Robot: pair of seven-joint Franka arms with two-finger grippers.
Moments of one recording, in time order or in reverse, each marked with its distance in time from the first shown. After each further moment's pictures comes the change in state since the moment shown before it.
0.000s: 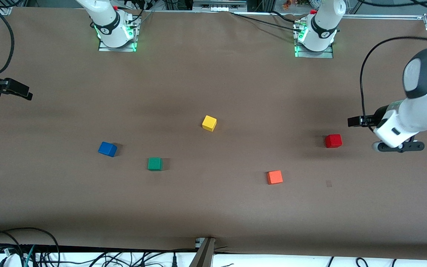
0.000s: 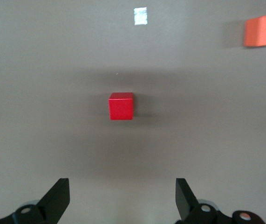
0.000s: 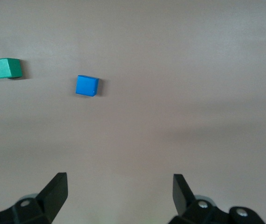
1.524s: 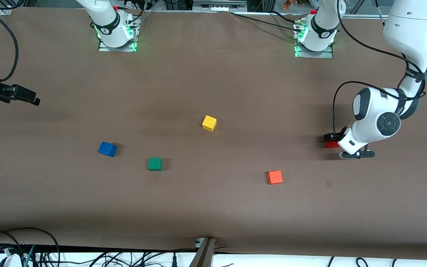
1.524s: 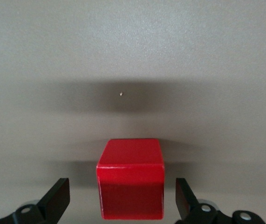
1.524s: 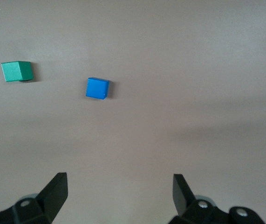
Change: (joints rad) left arm 0.075 0.140 -0.002 -0.478 0.048 0.744 0.000; right arm 0.000 0.018 -0.001 -0.017 0.053 0.029 0.002
